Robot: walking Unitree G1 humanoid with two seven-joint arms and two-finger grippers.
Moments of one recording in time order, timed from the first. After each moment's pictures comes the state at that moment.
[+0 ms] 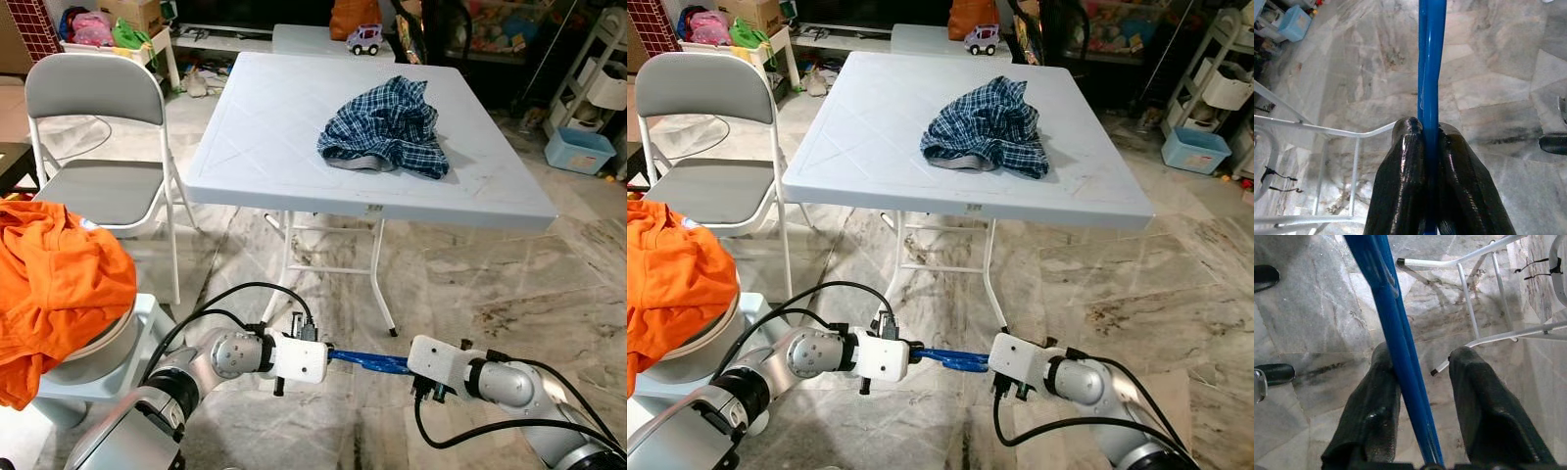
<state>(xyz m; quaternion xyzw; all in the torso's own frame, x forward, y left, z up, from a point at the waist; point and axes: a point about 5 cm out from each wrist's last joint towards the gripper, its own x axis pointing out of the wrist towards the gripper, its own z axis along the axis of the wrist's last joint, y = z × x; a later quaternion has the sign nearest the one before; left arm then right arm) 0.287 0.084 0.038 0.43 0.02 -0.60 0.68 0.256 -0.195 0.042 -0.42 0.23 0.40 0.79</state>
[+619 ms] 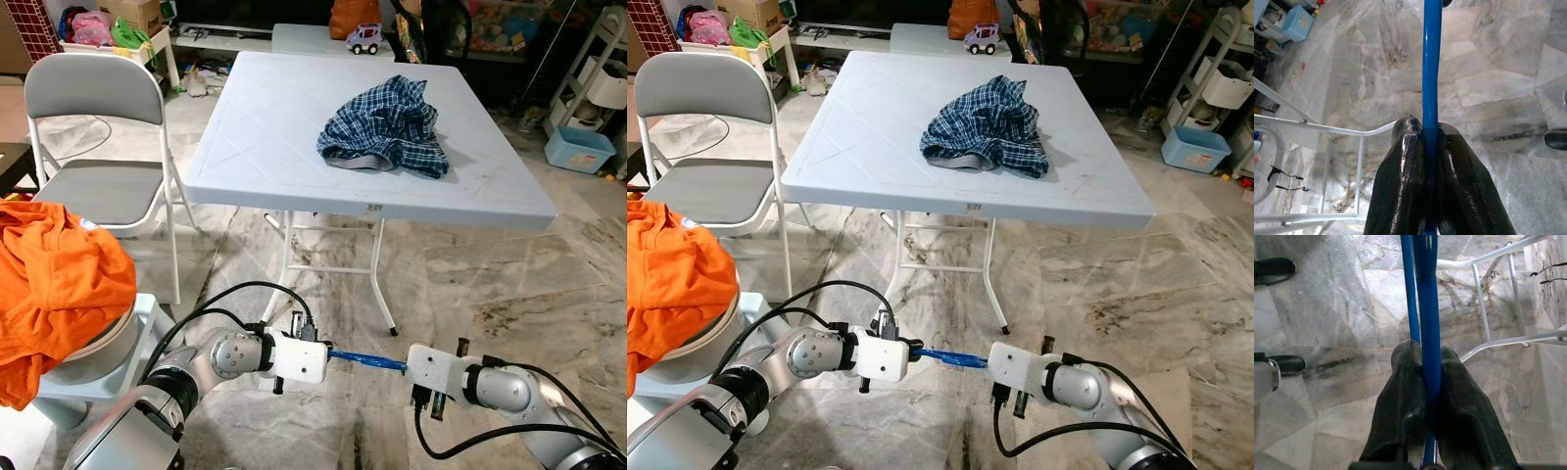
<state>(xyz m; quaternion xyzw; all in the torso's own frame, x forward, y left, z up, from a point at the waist) 0.288 0.085 0.038 0.44 0.02 -0.60 0.67 0.251 -0.193 0.036 -0.43 0.24 0.42 0.77</state>
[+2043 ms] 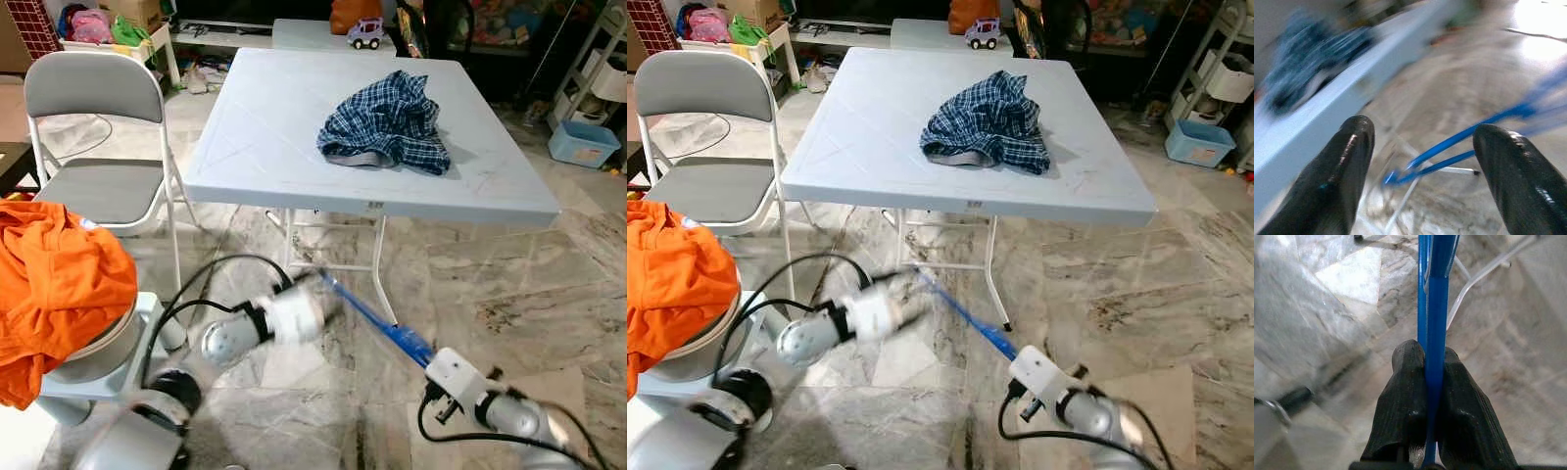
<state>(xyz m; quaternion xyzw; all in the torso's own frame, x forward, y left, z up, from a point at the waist) 0.314 0.087 0.071 0.26 -0.07 -0.39 0.88 0.228 -0.216 -0.002 -0.29 0.30 0.23 0.88</state>
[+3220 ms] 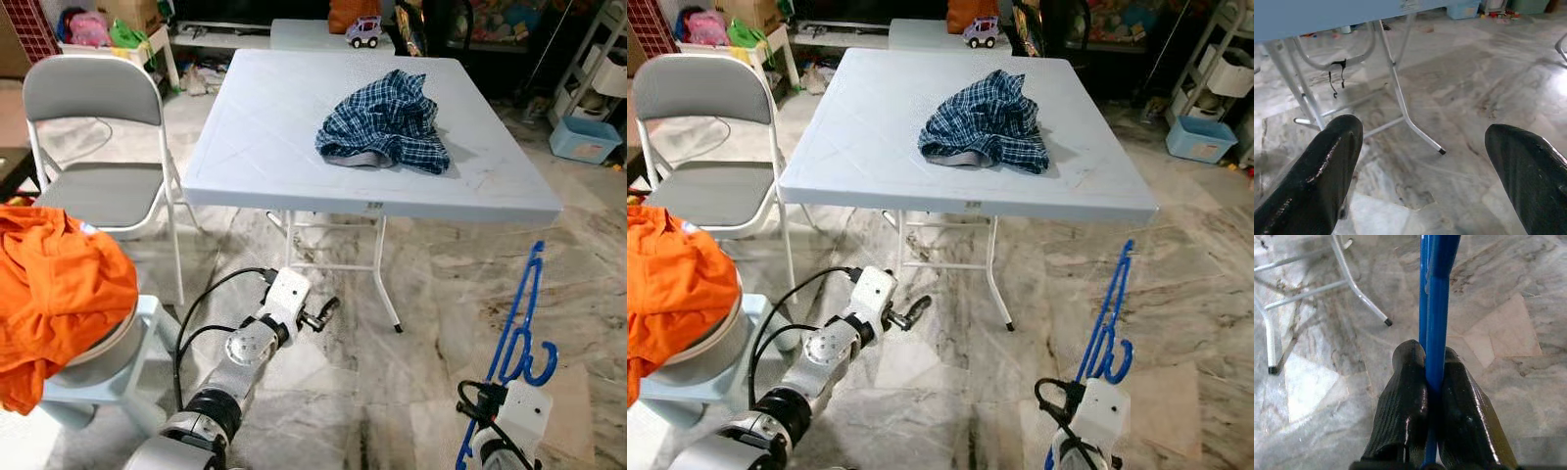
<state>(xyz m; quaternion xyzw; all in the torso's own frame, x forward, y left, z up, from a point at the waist) 0.314 0.070 0.043 0.07 0.10 -0.29 0.95 0.179 -0.210 -0.004 0.09 0.25 -0.23 0.94</state>
